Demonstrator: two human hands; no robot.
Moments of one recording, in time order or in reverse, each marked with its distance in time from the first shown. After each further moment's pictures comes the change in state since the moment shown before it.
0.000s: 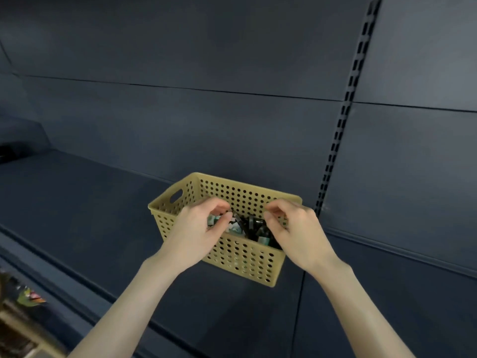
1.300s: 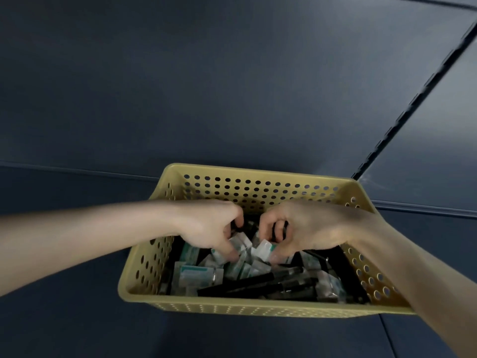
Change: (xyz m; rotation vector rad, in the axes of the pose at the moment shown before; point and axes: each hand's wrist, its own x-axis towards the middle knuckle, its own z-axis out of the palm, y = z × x) left_hand 0.149 -0.124 0.040 0.142 -1.326 0.163; right_hand 0.116 0.009 0.074 -0.003 -0.903 0.457
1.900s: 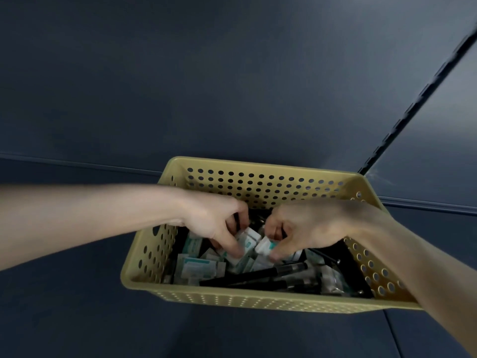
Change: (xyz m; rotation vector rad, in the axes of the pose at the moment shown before) left_hand 0.002 -0.005 0.002 -0.302 -0.070 -0.026; right_hand 0.003 -0.006 0.001 -0.223 -0.078 0.065
